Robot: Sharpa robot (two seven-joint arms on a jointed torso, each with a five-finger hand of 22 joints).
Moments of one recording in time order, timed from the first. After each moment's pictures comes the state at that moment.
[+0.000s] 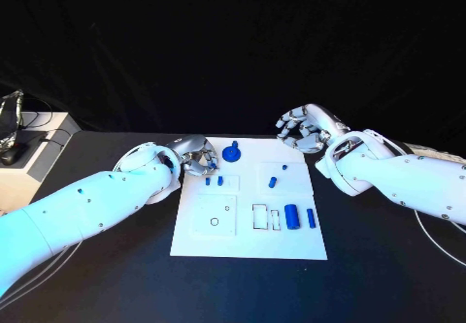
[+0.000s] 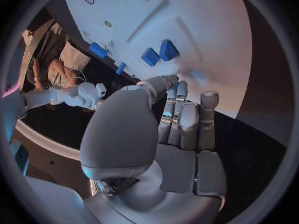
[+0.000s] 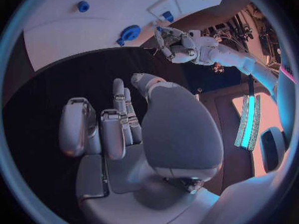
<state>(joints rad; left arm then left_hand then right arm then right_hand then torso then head) 1.13 -0.58 0.16 1.20 -1.47 -0.18 -0.01 1.45 -0.20 0.60 0.01 0.29 1.05 0.15 0.22 0.37 1.11 0.09 0.35 0.11 1.30 0.02 1.47 0.90 0.15 1.00 0.12 1.24 0.98 1.32 -0.85 -0.09 1.45 -1.16 -0.65 0.03 1.39 -0.28 0.47 0.24 0.34 0.95 0.15 0.20 0.56 1.14 0.07 0.23 0.37 1.47 -0.01 1.46 1.31 0.06 1.46 0.09 1.24 1.31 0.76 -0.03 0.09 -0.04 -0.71</state>
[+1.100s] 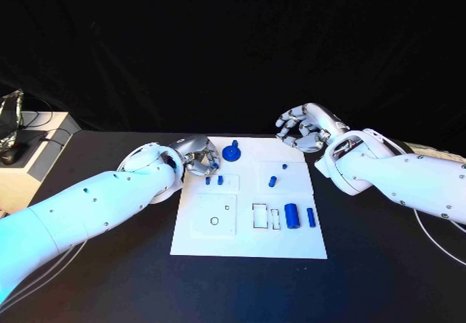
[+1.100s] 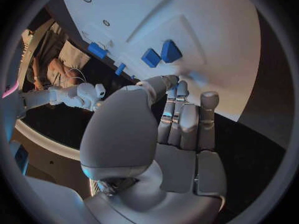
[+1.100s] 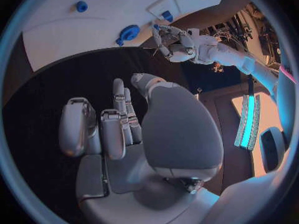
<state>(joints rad) 1.13 -0.55 0.16 1.17 -1.47 -0.18 -0.01 1.44 -0.21 0.60 0.01 0.29 1.05 0.15 0.21 0.38 1.12 0.09 0.34 0.11 1.30 0.02 1.47 0.91 0.15 1.00 0.12 1.25 0.99 1.32 -0.85 -0.09 1.46 -1.16 -0.65 0.03 1.39 -0.28 0.47 0.24 0.34 0.95 0.15 0.20 0.56 1.14 0.08 0.23 0.37 1.47 -0.01 1.46 1.31 0.06 1.46 0.09 1.24 1.31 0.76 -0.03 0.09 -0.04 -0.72</state>
